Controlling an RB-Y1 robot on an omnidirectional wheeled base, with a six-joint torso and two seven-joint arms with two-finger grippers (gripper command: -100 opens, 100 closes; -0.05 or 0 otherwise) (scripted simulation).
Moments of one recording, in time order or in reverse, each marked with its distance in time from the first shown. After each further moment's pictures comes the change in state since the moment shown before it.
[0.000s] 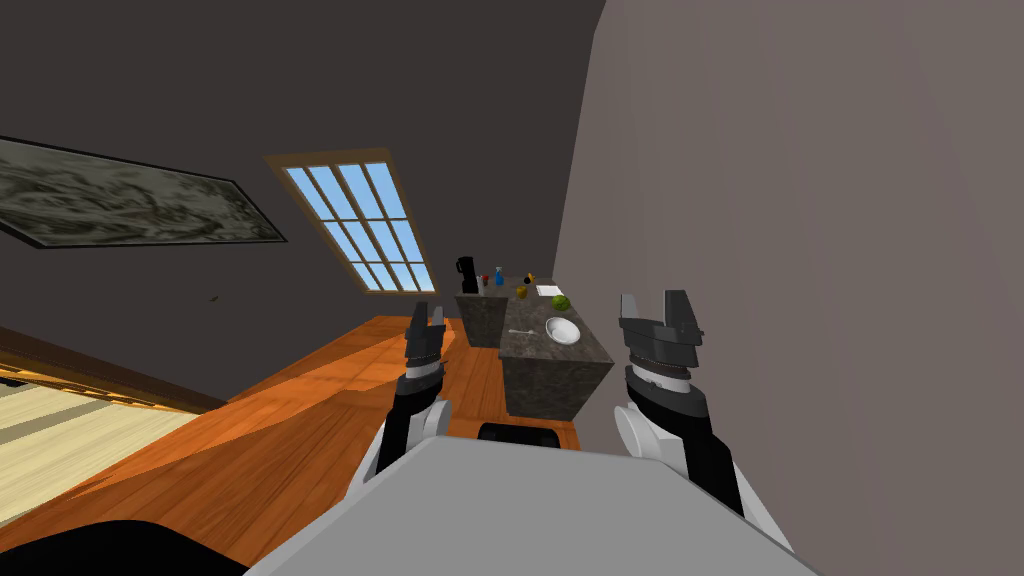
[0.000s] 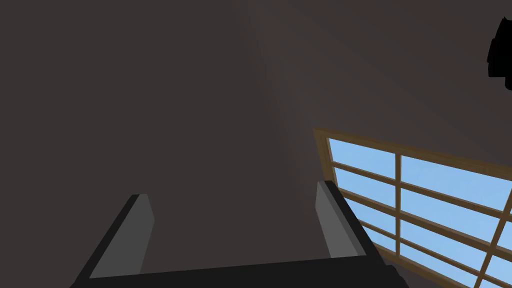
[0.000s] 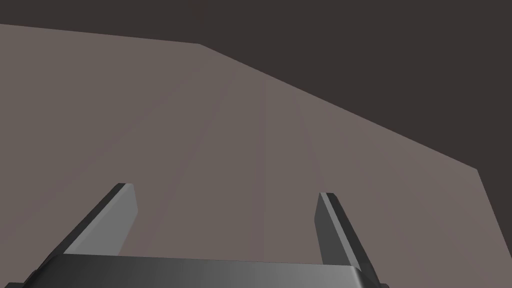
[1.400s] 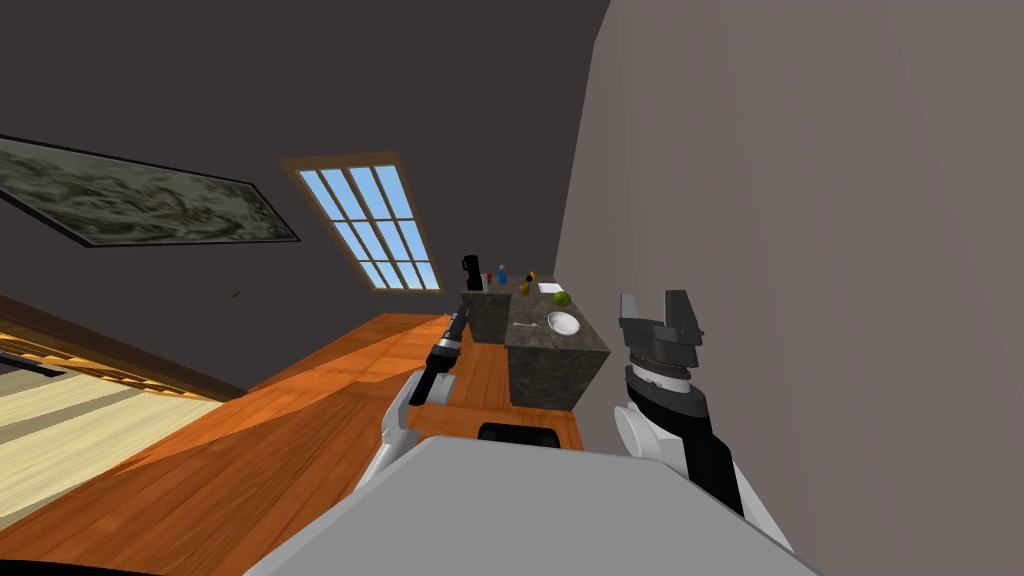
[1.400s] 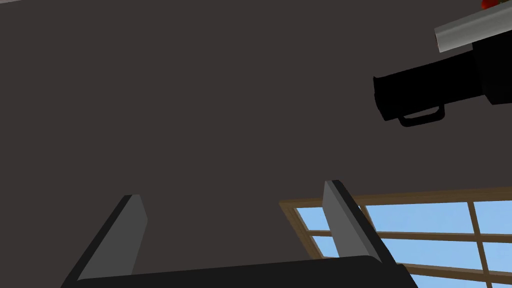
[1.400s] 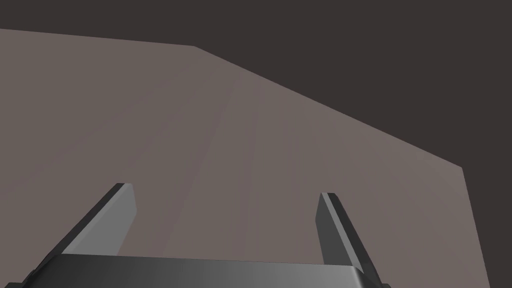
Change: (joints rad) left arm -0.303 0.245 0.014 0.305 -0.071 0.270 -0.016; right arm 0.000 0.000 0.000 0.000 0.000 0.000 0.000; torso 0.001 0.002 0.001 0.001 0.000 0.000
